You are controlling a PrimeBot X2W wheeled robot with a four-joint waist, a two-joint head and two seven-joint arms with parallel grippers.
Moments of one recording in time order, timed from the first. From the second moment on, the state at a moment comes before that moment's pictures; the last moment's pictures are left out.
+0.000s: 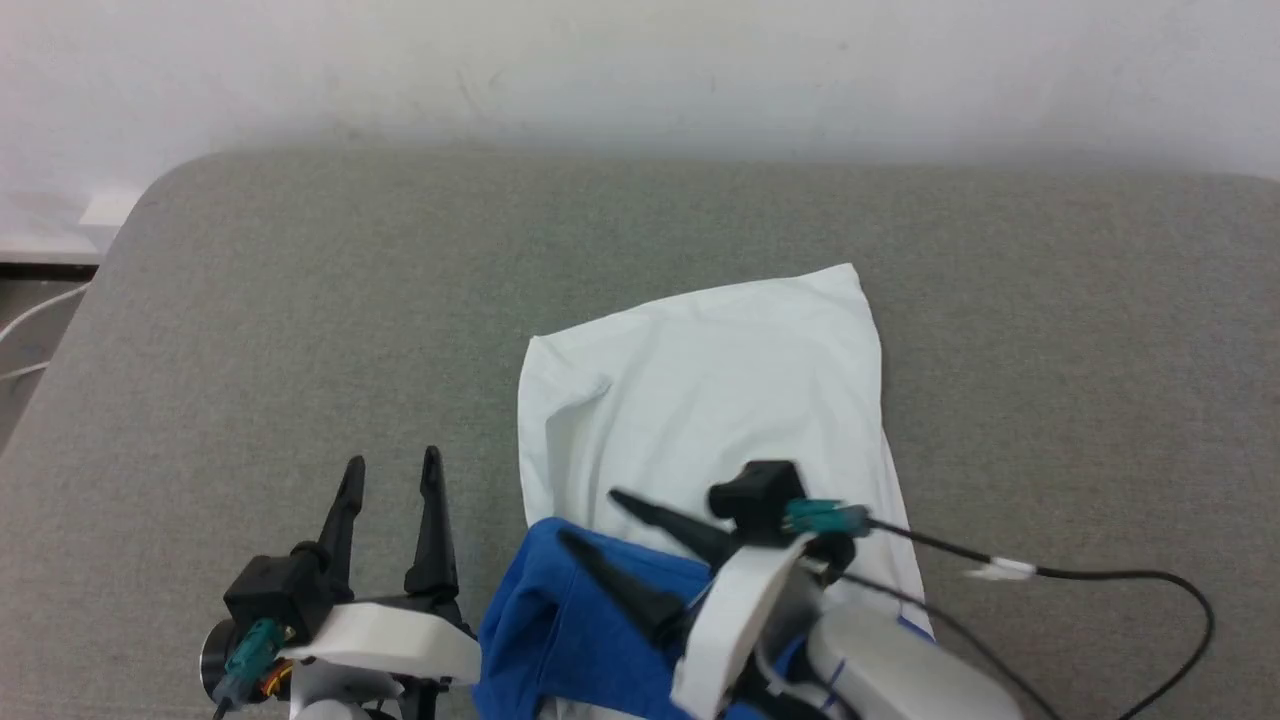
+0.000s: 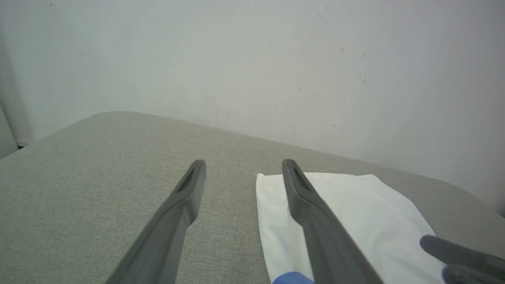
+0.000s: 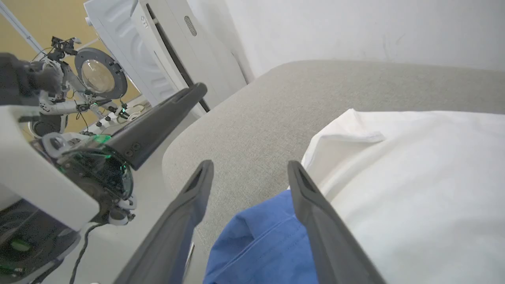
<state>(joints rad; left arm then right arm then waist) -0.03 0.05 -0.06 0.13 -0.27 0.02 -0.26 -0.45 -0.07 0.89 0.47 0.76 0.13 -0.08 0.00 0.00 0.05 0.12</state>
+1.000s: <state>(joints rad) -0.27 0.12 -0.03 0.27 -0.30 -0.02 -0.10 0.00 -0.06 0.01 -0.12 0.21 0.13 -0.01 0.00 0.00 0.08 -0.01</state>
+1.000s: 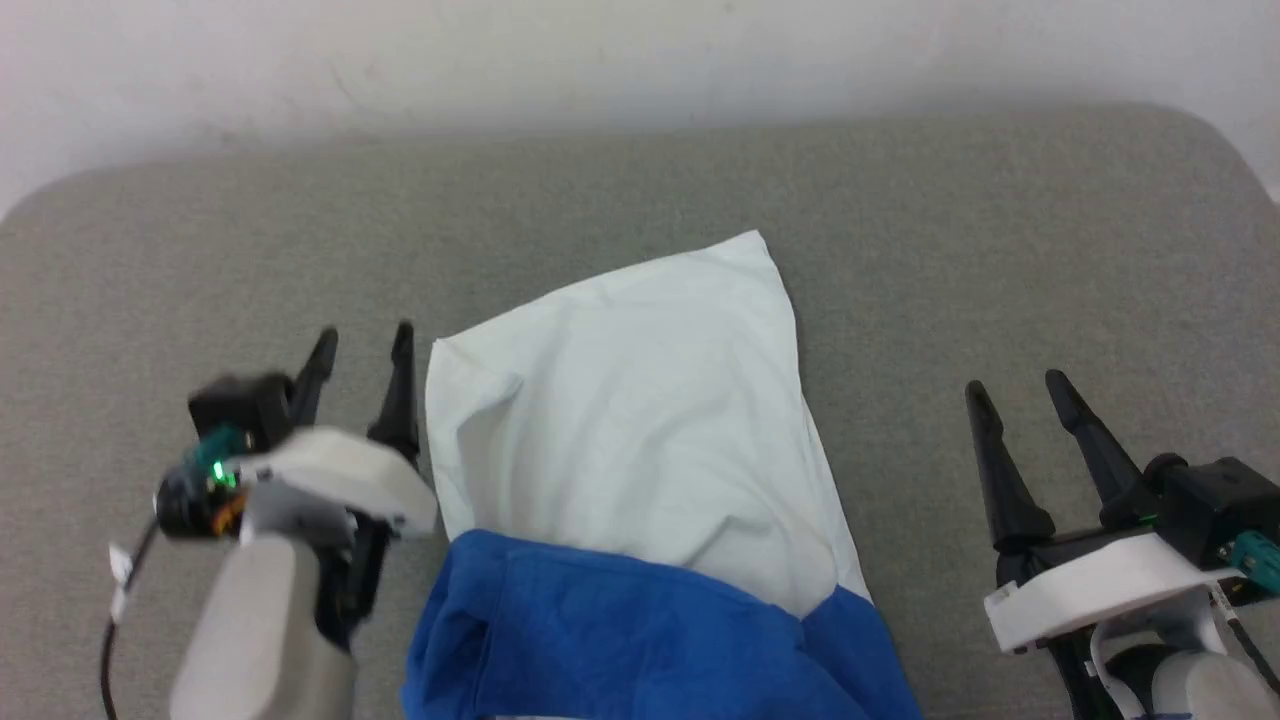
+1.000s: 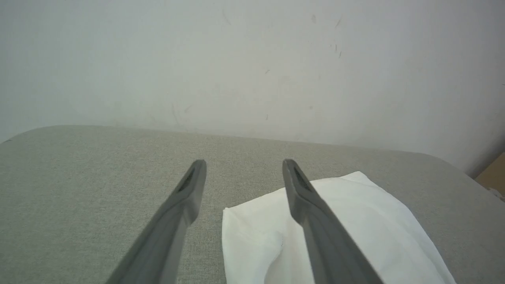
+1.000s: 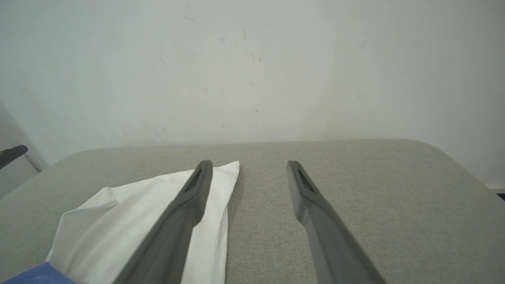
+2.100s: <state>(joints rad) -0.70 0.34 -0.17 0.67 -0.56 -0.12 0.62 -0.14 -0.05 0.07 -0.02 0.29 0.13 0.00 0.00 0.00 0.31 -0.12</state>
